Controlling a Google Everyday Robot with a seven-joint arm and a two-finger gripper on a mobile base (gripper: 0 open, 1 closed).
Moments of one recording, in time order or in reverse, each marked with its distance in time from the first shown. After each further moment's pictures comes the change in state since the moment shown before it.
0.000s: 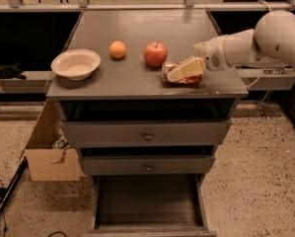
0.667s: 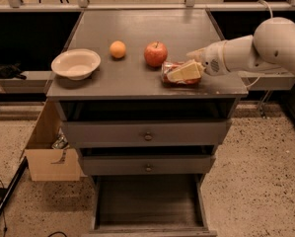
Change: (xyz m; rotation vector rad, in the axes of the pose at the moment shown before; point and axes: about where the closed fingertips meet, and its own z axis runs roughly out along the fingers) arm 0.014 0.004 0.004 -0.002 0.003 0.023
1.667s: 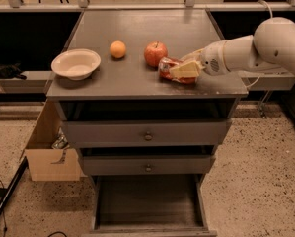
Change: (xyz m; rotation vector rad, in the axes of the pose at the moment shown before) arm 0.000 0.000 0.000 0.000 0.000 0.000
